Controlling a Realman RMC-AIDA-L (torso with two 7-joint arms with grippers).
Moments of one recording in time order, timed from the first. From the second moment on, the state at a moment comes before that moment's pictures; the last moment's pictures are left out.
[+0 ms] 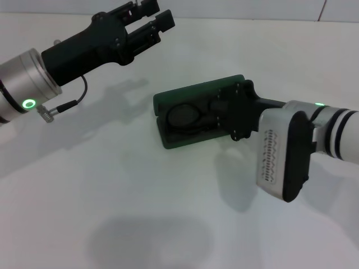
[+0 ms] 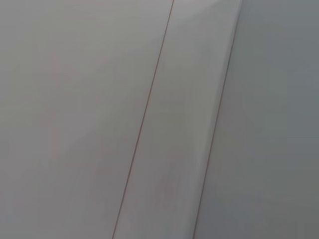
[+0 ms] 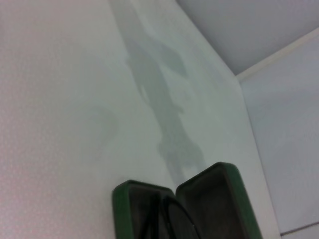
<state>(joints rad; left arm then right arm) -0.52 -2.05 0.85 0.46 1.33 1.59 -1.21 0.39 2.02 -2.04 -1.18 -1.79 -0.36 1.04</state>
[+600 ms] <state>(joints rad) -0.52 -2.06 0.85 0.46 1.34 1.45 -1.24 0.44 2.02 -1.36 -0.98 -1.53 -1.17 1.13</state>
